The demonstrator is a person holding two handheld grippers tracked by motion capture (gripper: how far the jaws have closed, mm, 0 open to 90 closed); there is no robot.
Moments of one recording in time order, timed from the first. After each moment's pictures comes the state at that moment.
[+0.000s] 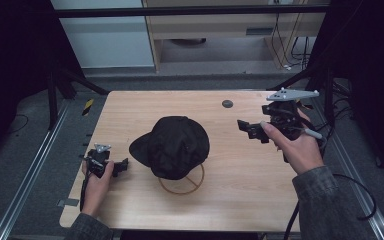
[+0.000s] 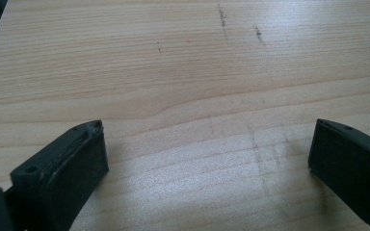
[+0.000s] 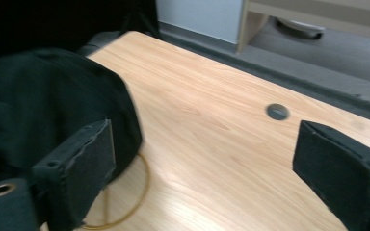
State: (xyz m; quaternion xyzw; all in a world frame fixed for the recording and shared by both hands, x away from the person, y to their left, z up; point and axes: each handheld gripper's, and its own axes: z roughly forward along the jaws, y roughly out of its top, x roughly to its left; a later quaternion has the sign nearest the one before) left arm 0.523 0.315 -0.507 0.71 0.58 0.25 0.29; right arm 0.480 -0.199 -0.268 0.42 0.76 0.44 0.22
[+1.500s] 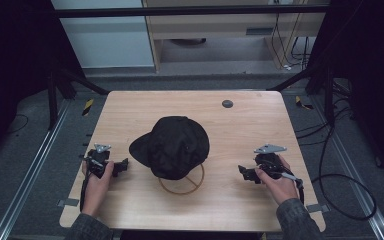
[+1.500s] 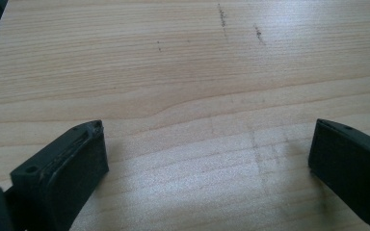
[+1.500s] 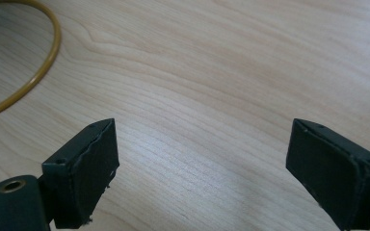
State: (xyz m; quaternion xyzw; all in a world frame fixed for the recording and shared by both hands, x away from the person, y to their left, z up) left arm 0.523 0.315 -0.507 0.71 0.58 0.25 0.29; right arm 0.486 -0.215 -0.474 0.48 0.78 0.34 0.19
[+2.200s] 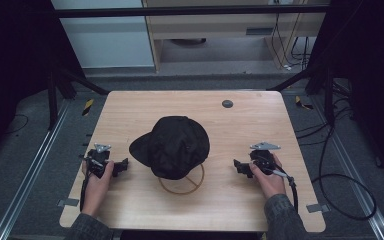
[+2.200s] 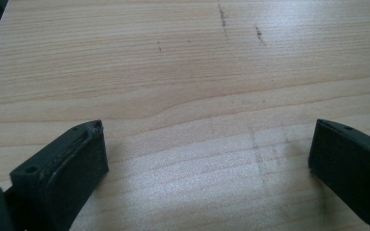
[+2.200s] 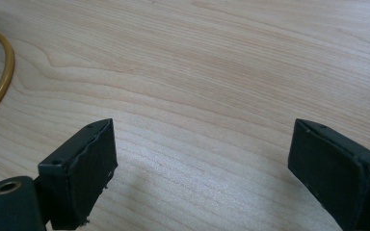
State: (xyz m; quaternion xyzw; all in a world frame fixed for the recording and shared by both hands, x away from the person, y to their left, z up) left arm 0.523 0.316 -0.507 0.71 0.58 0.25 0.29; right arm 0.512 -0.206 -0.501 0.52 0.75 0.37 0.20
